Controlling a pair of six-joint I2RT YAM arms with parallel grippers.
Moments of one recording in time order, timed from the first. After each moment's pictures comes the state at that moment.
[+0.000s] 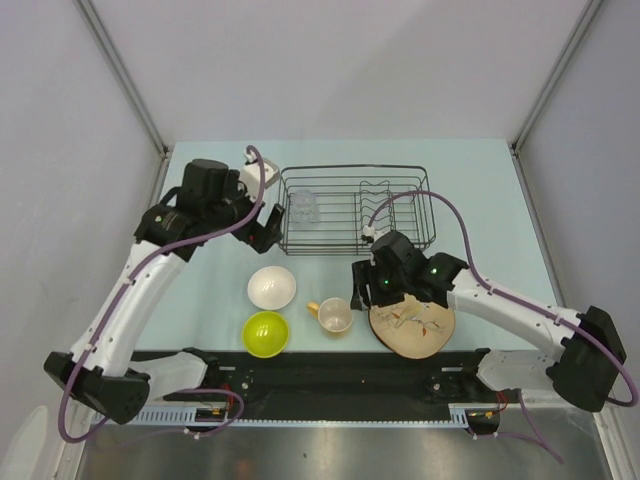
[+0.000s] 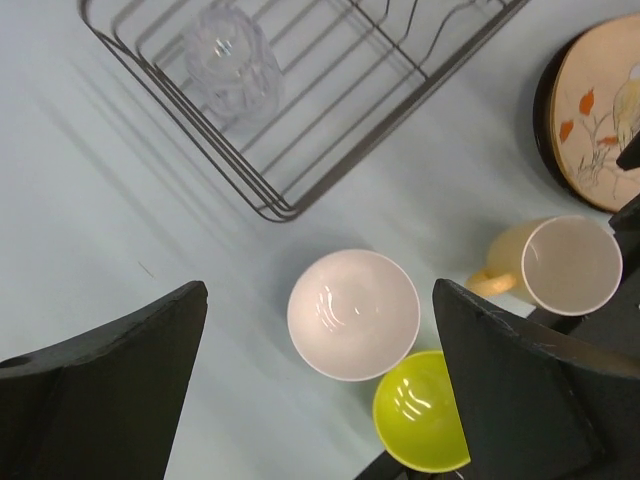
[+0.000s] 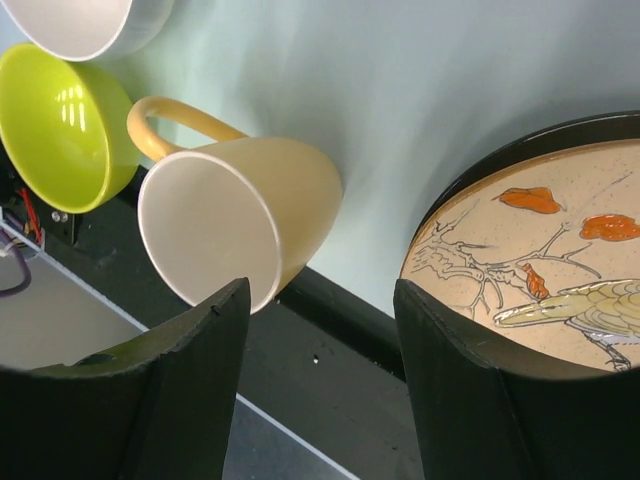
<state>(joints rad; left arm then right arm) -0.41 1.16 1.41 -0.90 0.25 0.24 0.87 1.21 0.91 -0.62 -0.11 0.59</state>
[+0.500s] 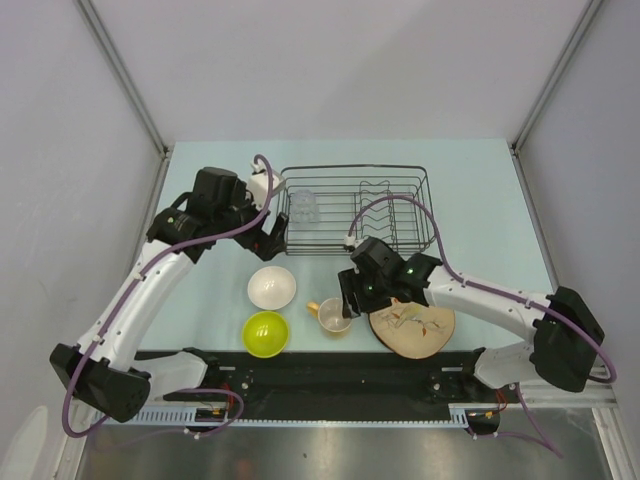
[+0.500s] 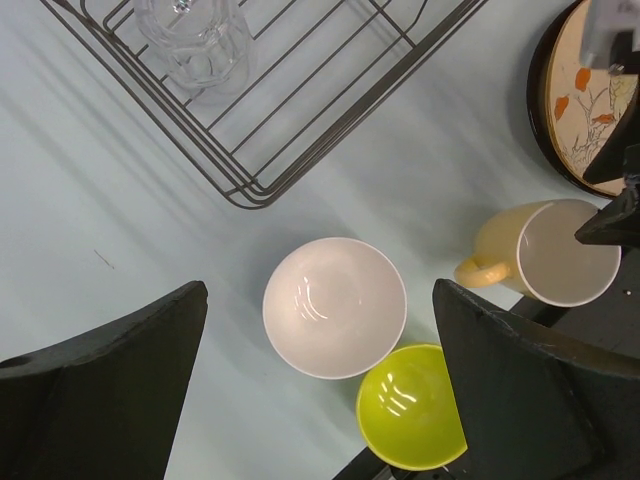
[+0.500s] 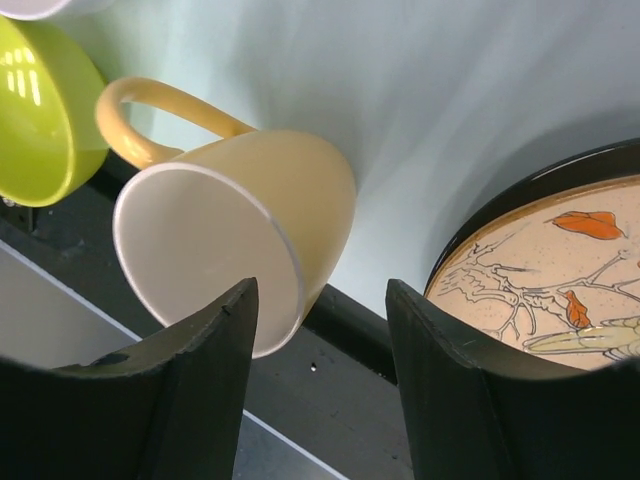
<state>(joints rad) -0.41 1.18 1.29 -0.87 0.29 0.21 0.94 1.34 0.95 -0.59 -0.09 0.58</state>
